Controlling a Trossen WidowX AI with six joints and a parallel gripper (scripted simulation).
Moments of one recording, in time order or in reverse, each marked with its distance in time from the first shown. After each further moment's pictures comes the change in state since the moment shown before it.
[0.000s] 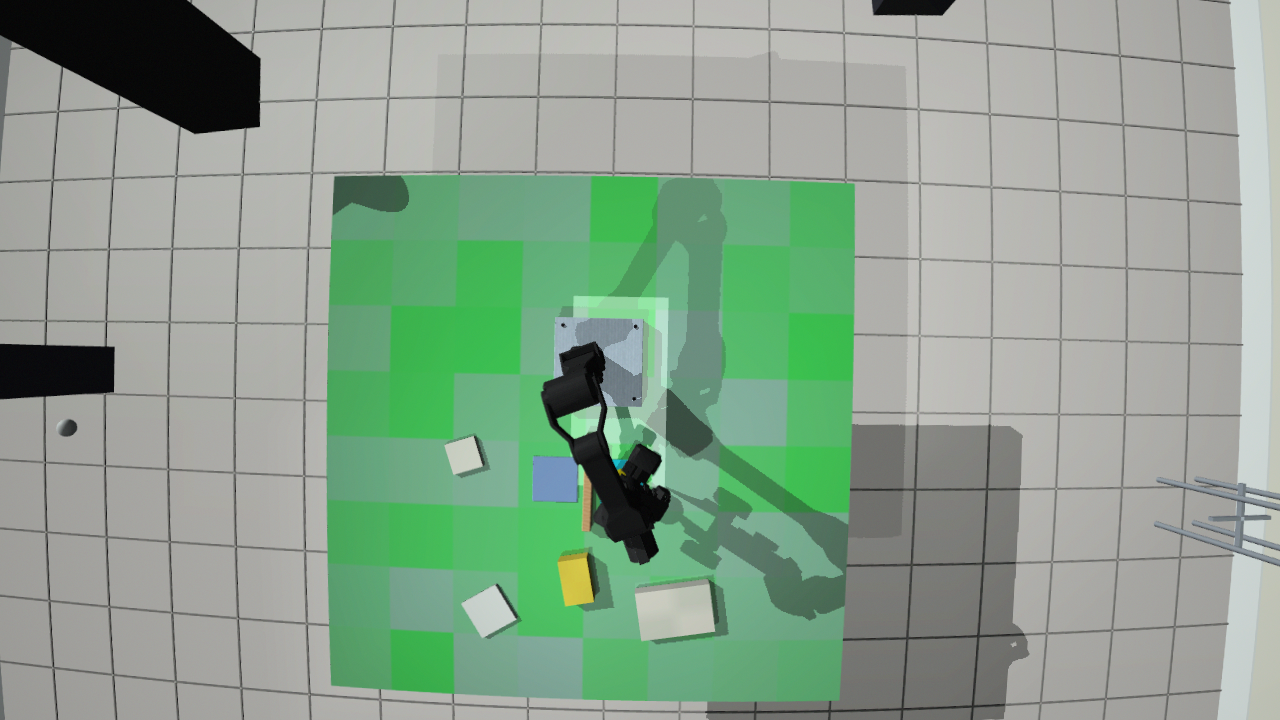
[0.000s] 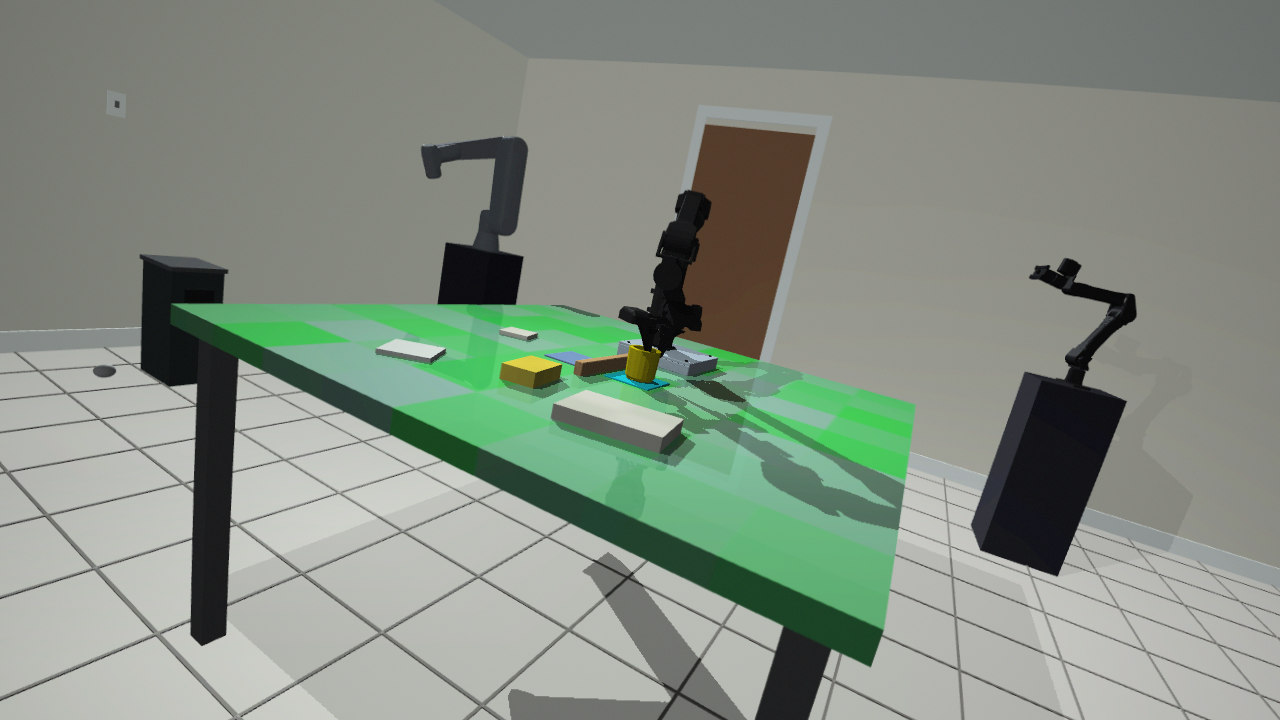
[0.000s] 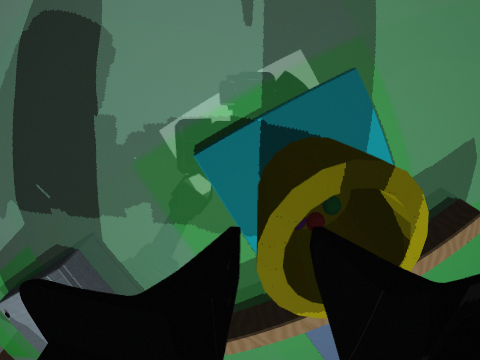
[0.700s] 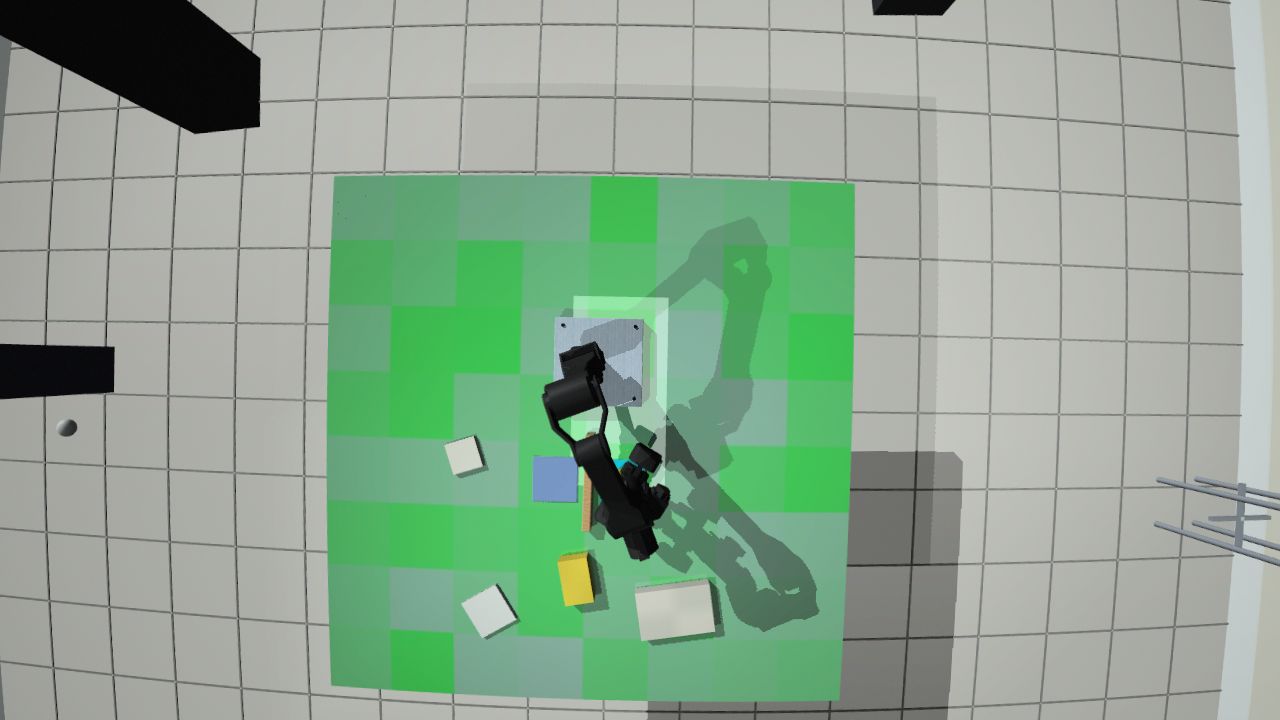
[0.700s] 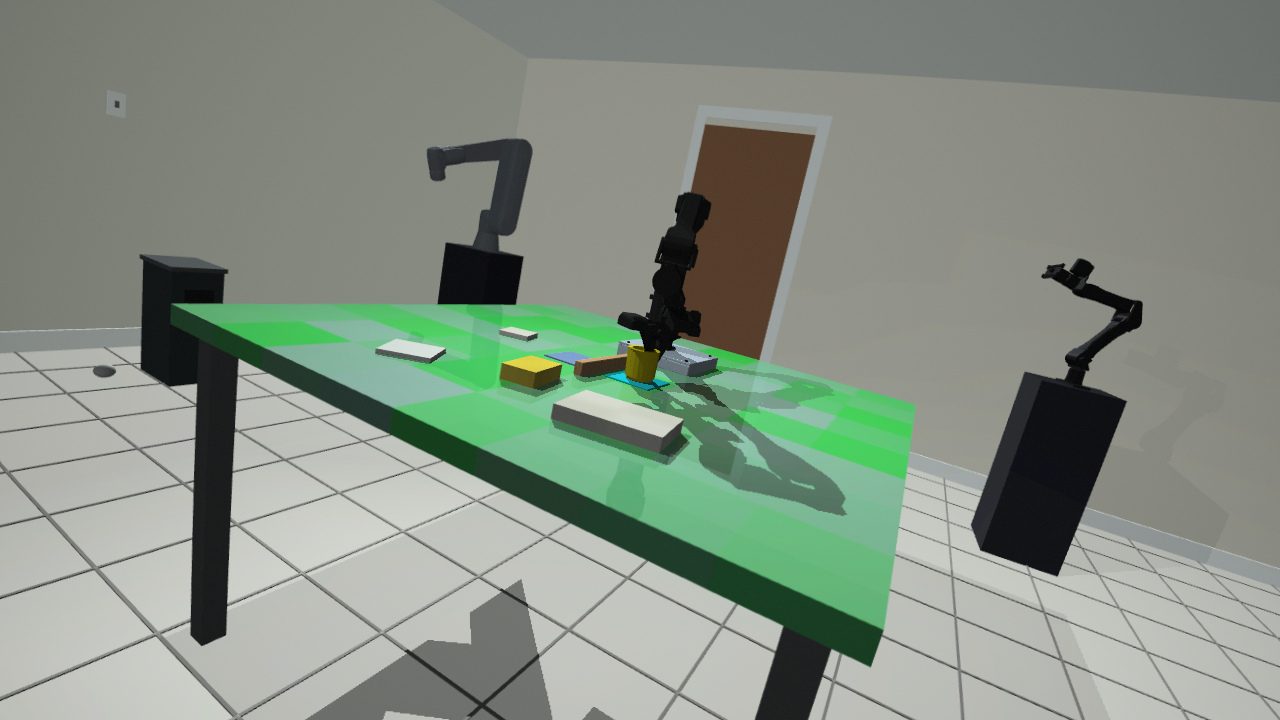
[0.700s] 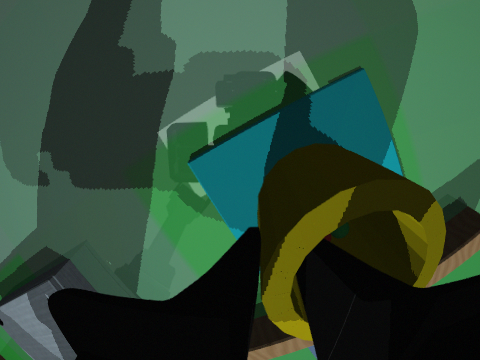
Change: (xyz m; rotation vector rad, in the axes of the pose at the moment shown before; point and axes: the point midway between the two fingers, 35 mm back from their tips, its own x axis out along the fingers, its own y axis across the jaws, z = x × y) arm 0.013 0.000 0.001 -0.002 -0.007 -0.005
